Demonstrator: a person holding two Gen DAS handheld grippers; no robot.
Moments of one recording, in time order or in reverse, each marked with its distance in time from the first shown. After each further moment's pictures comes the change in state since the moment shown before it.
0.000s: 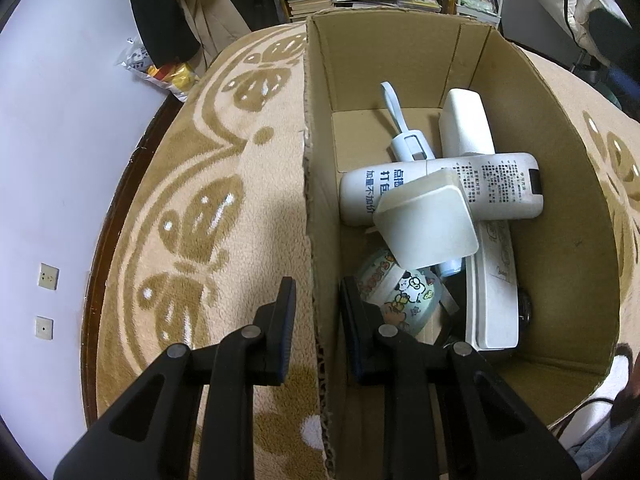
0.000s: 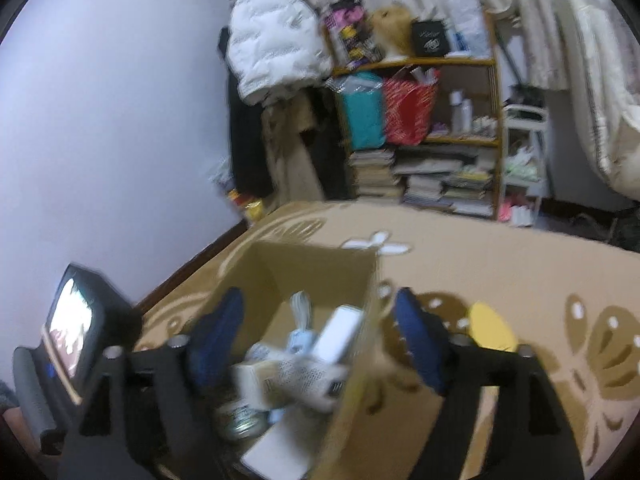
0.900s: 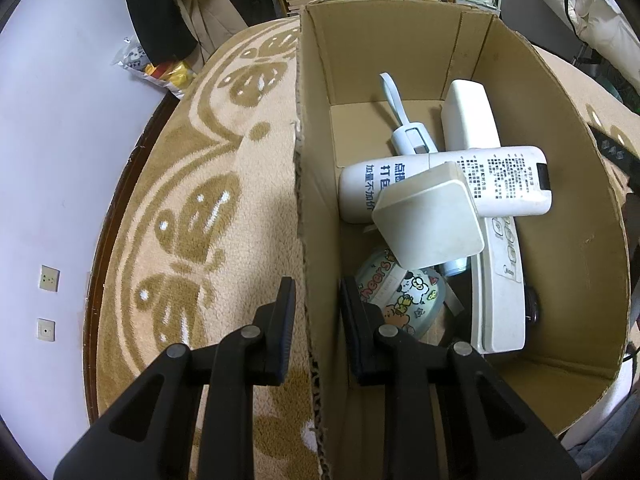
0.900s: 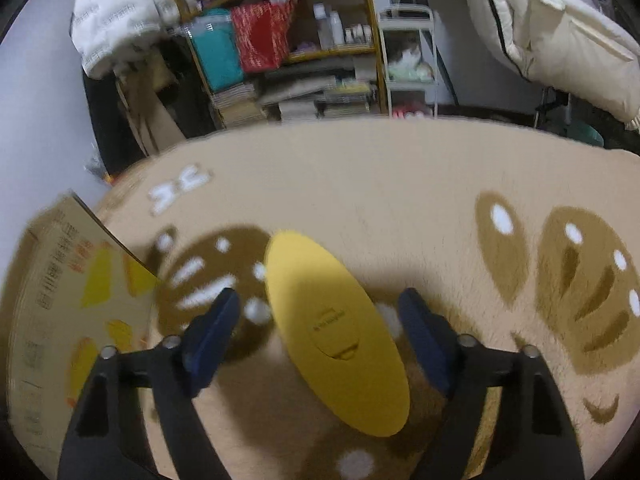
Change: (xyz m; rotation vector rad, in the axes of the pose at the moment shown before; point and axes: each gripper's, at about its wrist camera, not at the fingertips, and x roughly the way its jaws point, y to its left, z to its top) left arm 0.007 -0.001 0.003 0.011 0.017 0.005; right arm 0.083 -0.157 -0.051 0.240 0.259 -0.303
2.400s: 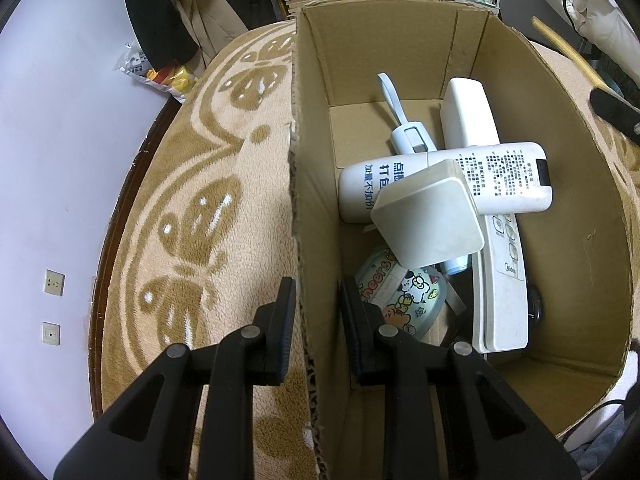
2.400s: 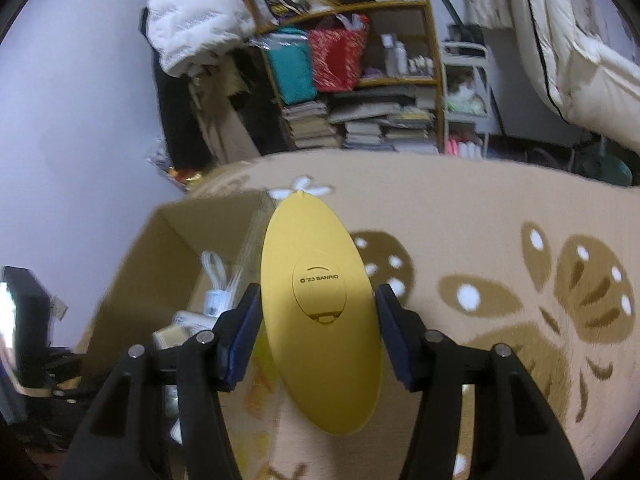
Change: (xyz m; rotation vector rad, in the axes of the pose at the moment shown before) left arm -0.002 -0.008 -0.003 0.021 -0.010 0.024; right arm -0.099 0.087 -0.013 -0.110 -0.091 0.163
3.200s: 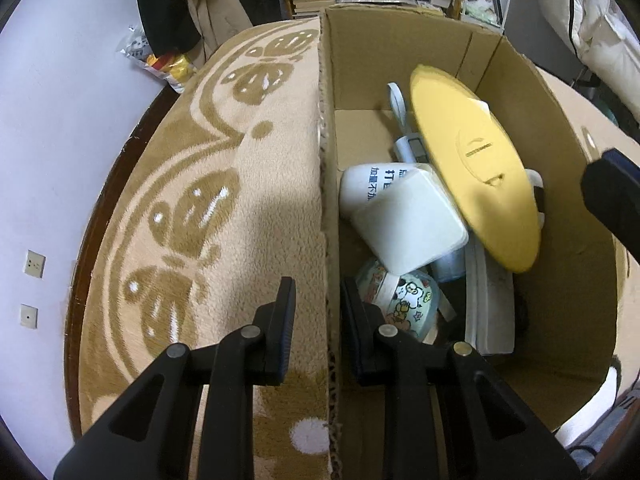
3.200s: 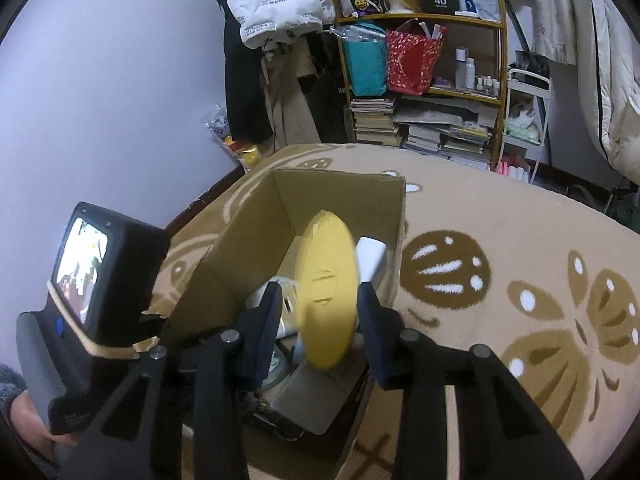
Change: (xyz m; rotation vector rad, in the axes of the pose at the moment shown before) left arm -0.002 0.014 -0.003 -0.081 -0.016 -0.080; right arm -0.020 0.084 -0.020 -0.170 0.040 0.101
